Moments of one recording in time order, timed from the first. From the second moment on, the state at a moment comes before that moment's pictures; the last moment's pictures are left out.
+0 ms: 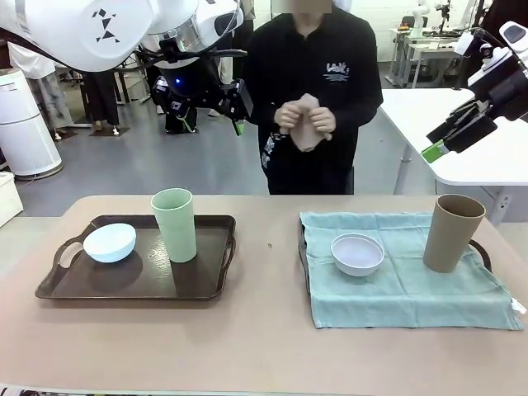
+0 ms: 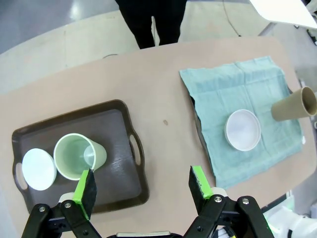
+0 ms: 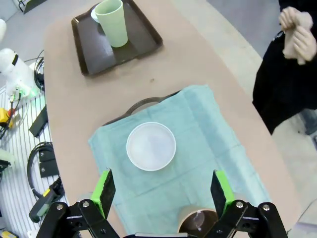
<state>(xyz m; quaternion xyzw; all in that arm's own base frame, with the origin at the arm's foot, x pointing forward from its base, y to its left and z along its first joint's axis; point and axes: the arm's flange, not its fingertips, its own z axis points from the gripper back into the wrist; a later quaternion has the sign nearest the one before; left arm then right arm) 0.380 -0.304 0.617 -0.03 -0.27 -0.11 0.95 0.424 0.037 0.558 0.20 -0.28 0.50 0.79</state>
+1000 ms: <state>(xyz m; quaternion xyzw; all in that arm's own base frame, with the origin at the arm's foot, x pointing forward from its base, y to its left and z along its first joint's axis) 0.395 -0.217 0.607 -0.12 -0.05 -0.19 0.97 0.377 0.068 0.589 0.25 0.02 0.33 0.91</state>
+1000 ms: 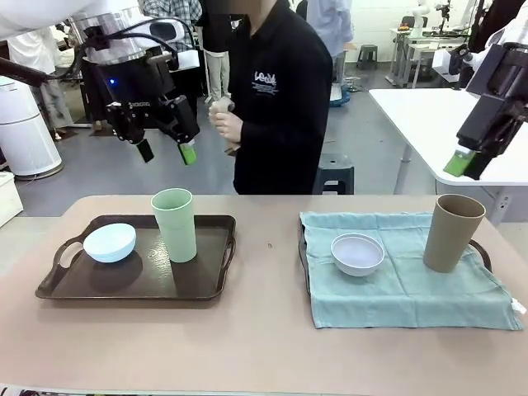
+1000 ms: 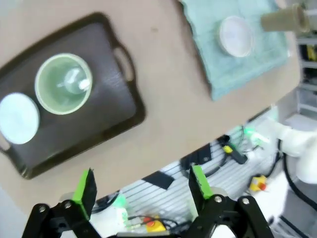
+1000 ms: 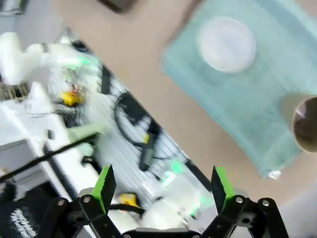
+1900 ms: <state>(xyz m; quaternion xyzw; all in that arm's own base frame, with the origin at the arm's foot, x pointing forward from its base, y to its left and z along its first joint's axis) 0.382 -0.079 0.579 -0.54 -0.10 -0.15 0.82 0.360 -0.082 0.552 0.68 -0.06 0.24 0.69</state>
